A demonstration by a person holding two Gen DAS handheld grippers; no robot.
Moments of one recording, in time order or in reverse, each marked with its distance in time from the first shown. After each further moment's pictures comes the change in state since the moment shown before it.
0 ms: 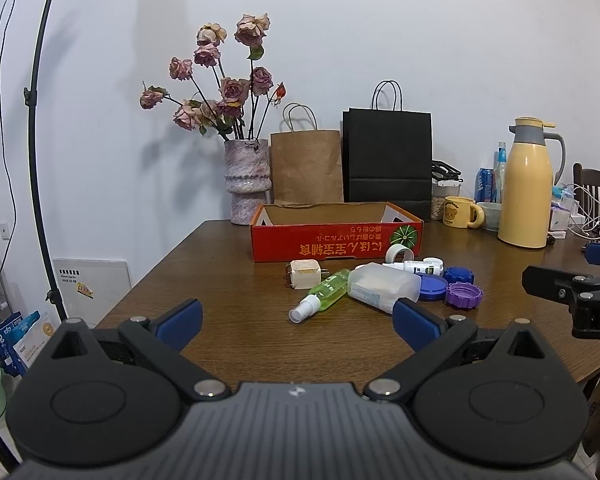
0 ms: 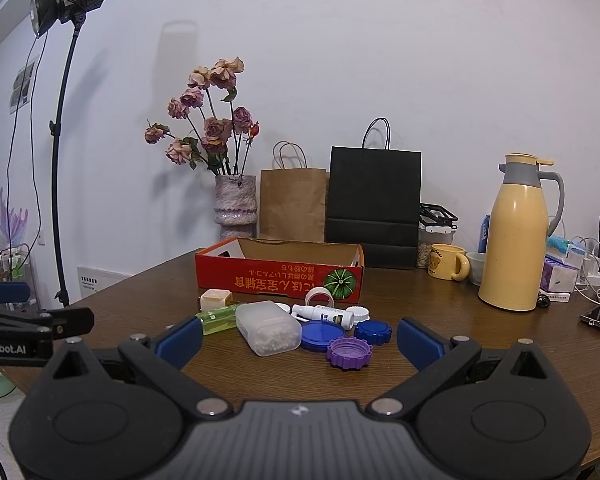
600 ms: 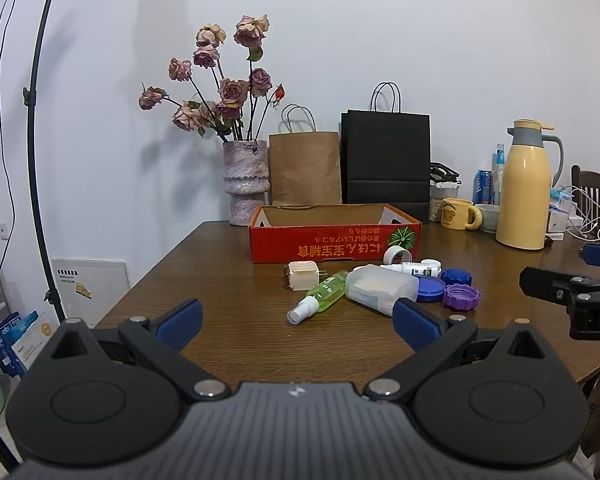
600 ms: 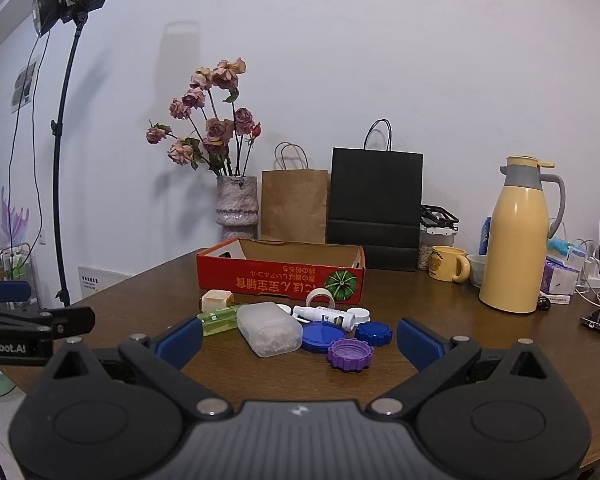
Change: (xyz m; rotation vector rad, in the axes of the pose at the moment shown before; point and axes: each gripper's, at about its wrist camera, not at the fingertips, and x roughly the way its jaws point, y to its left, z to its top) left arm -0.005 0.003 0.005 -0.003 -0.003 -0.007; right arm -0.002 0.001 0.001 -0.004 0.000 -0.001
